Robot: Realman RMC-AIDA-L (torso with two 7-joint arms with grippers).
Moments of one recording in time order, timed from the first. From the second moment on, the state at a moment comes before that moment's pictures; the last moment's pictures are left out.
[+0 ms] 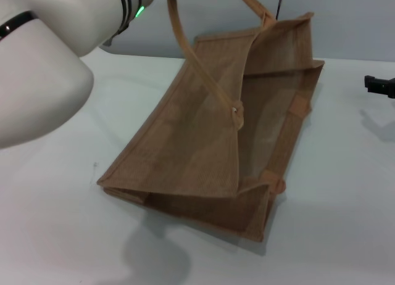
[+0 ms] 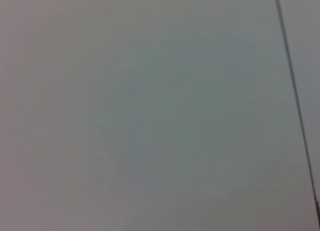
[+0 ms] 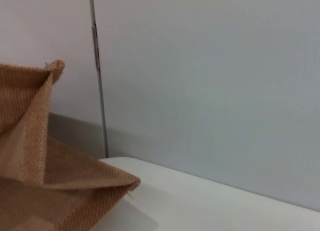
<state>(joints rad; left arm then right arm) -0.55 -2.03 1.85 1.54 -2.90 0.61 2.70 0.57 2.02 -1.03 -0.80 -2.15 -0.66 1.97</state>
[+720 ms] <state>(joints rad) -0.56 -2.03 1.91 1.55 -2.90 0.55 2.64 0.61 2.02 -1.03 -0.74 -2.15 -0.65 1.97</state>
